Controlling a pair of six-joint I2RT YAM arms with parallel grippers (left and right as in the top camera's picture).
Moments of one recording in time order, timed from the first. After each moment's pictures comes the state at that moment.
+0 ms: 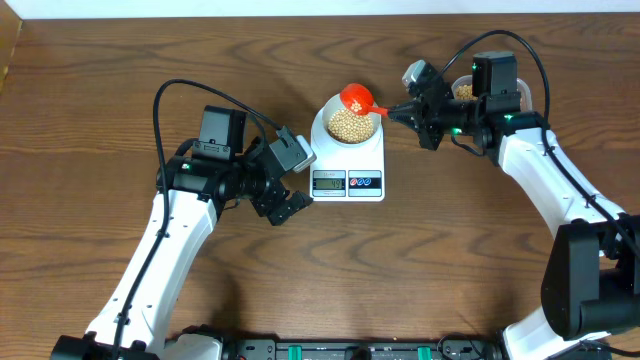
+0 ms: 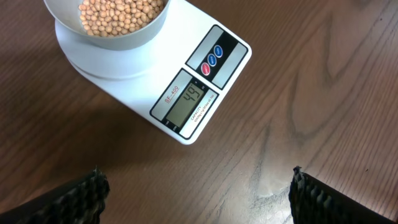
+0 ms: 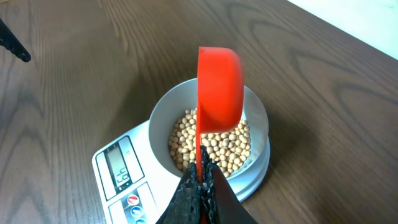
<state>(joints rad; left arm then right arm) -0.20 1.37 1.04 -0.80 0.52 0.69 0.14 1.75 1.20 -0.25 -0.83 -0.52</state>
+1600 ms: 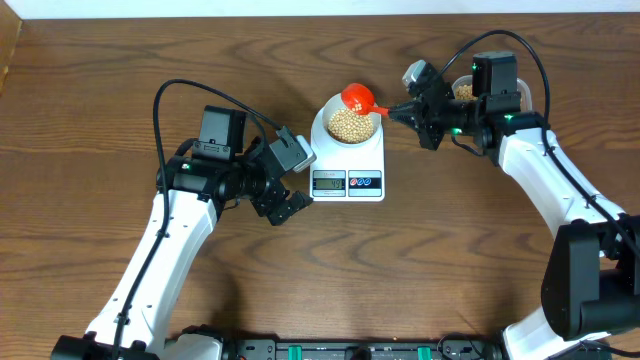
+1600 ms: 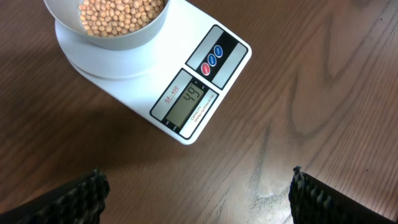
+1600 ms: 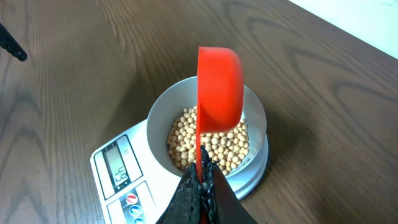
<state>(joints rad) -0.20 1.37 1.04 -0.80 0.52 0.69 0.14 1.75 1.20 -0.25 -0.82 -0.52</state>
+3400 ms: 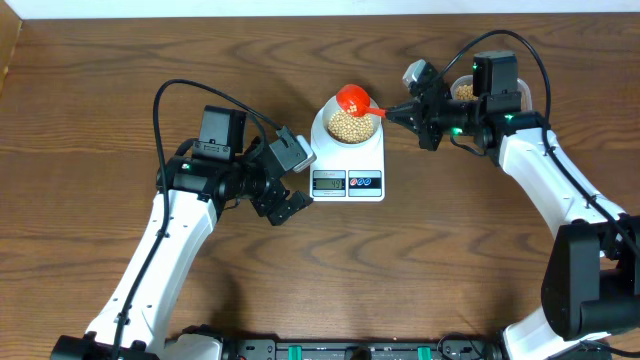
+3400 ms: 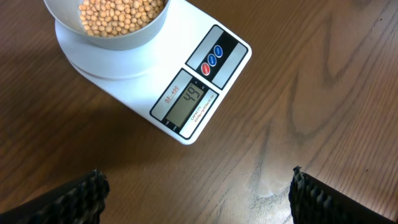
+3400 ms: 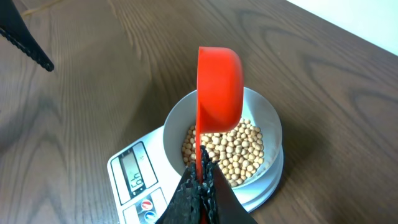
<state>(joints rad) -0.20 1.37 1.04 -0.80 0.52 0.69 0.14 1.75 1.20 -0.25 -0.88 -0.49</state>
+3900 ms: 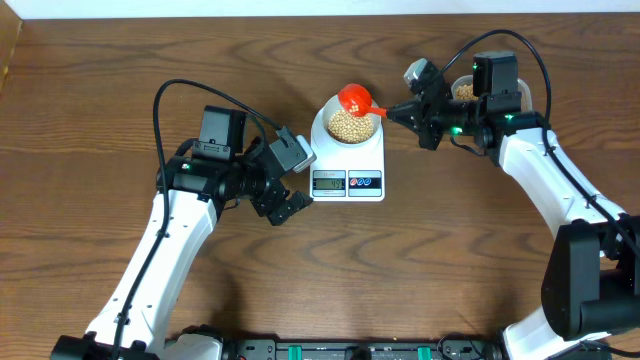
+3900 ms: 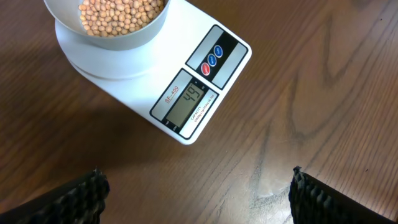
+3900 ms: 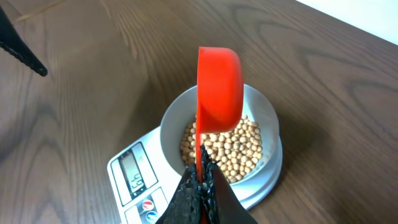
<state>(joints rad) -0.20 1.37 1.04 -0.80 0.52 0.69 0.14 1.75 1.20 -0.25 -0.86 -0.45</state>
